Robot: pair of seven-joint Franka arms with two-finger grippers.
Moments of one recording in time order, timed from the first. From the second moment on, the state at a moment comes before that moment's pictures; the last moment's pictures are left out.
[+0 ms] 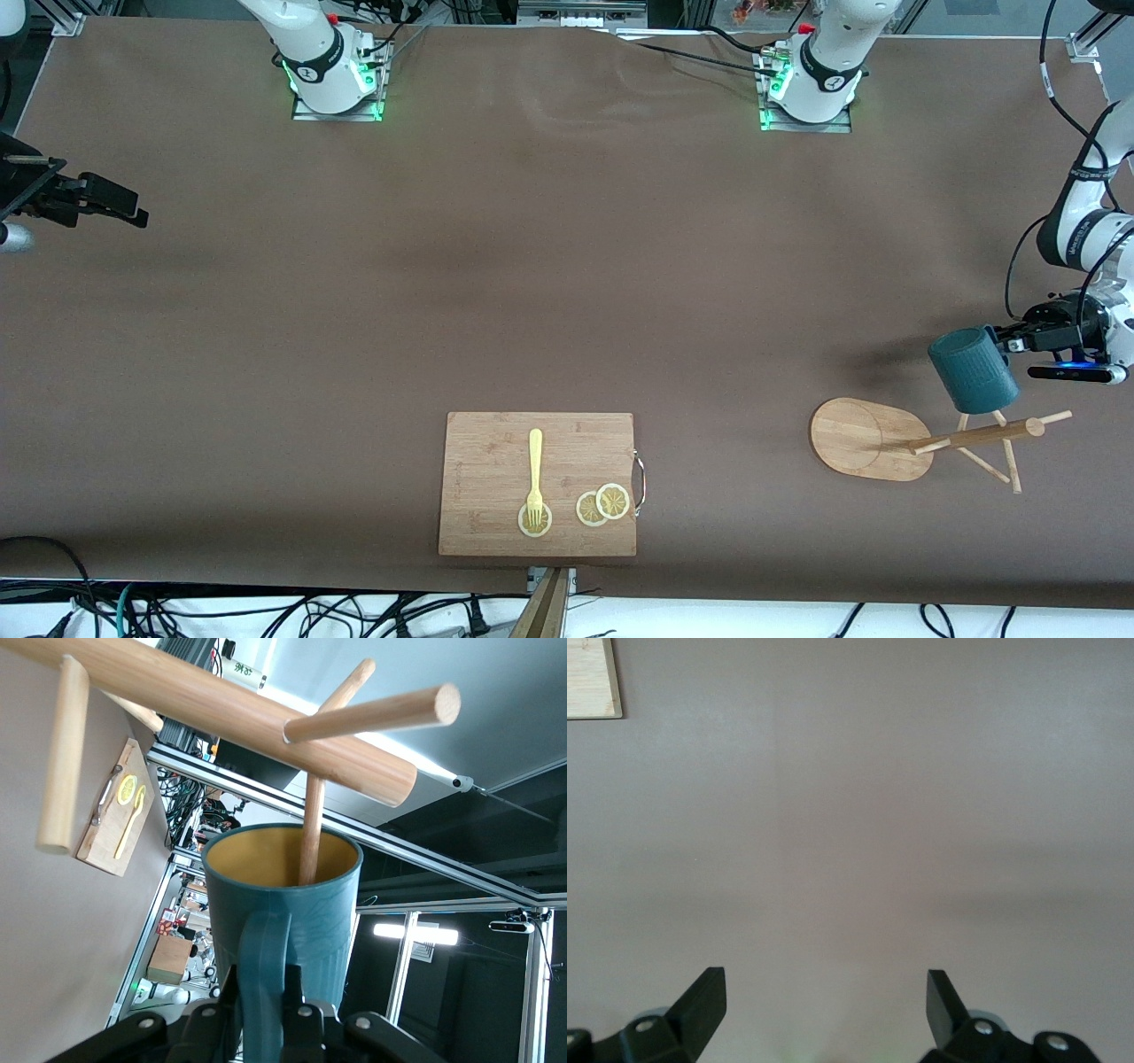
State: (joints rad) left arm 1.07 0.91 -0.58 -1.62 -1.16 1.54 0.42; right arm -0.08 0.02 -0.02 -1.68 0.03 1.60 -0.09
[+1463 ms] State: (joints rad) left arm 1.18 0.67 -0.58 -1.56 -0.81 1.49 0.65; right arm -0.08 0.02 -0.03 -1.68 0.03 1.60 -0.09
